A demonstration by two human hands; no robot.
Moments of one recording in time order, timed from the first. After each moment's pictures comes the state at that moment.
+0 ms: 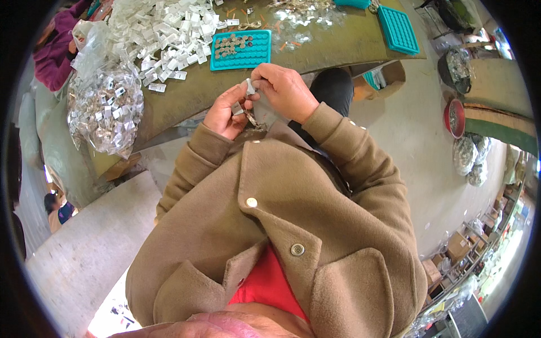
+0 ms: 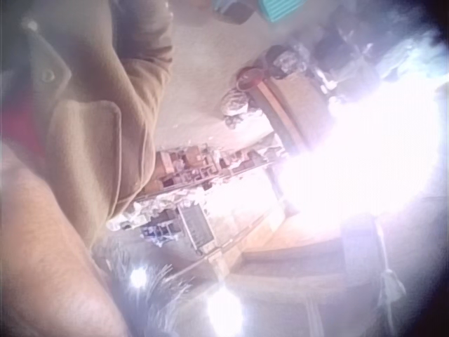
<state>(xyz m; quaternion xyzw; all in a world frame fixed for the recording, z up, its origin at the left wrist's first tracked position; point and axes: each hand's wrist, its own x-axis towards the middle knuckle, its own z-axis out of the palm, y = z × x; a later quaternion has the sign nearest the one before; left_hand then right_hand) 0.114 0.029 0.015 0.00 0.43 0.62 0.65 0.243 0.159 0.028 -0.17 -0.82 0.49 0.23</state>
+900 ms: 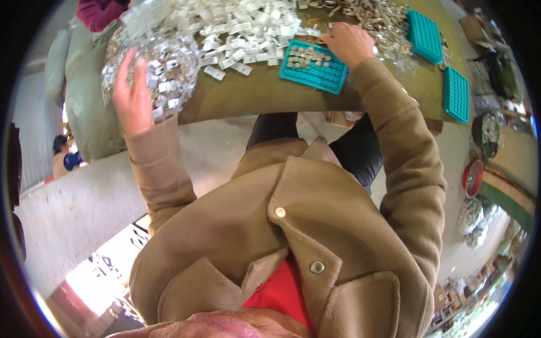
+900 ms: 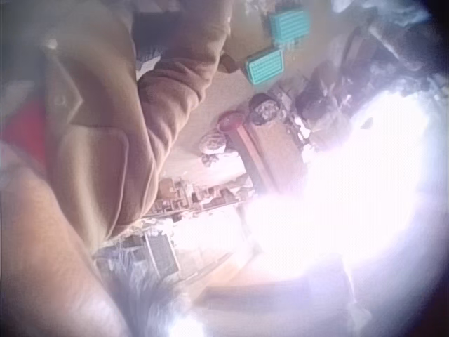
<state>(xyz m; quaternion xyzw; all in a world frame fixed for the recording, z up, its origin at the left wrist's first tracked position) -0.041 -0.056 0.153 0.27 0.84 0.44 -0.16 0.114 0.275 0.022 -0.30 -0.95 0.12 0.03</state>
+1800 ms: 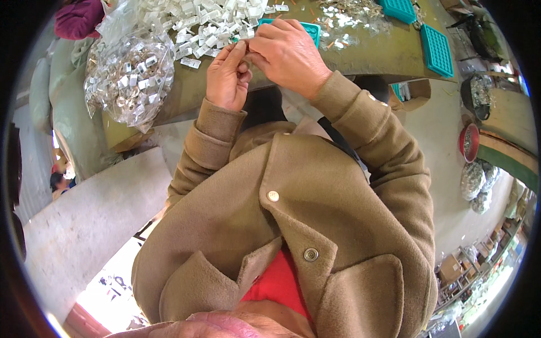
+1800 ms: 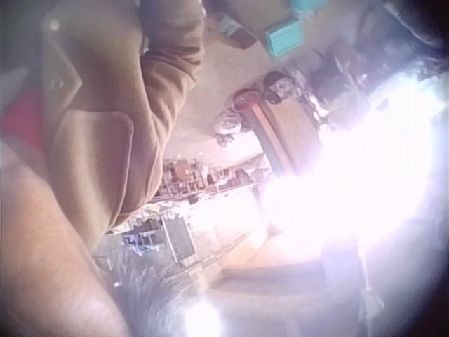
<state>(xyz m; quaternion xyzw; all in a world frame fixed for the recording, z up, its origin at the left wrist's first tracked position) 0.068 0.030 0.045 0.05 0.48 0.78 0.40 0.153 0.162 0.064 0.01 -0.91 0.21 0.35</state>
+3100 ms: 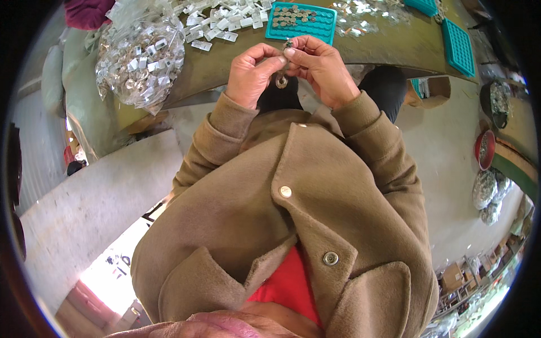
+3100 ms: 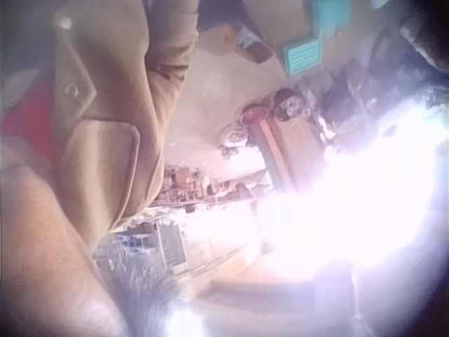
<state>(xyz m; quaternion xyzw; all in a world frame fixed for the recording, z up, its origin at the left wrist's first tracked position) 0.091 0.014 0.031 0.27 0.62 0.64 0.38 0.206 0.139 0.026 -0.20 -0.38 0.89 0.12</state>
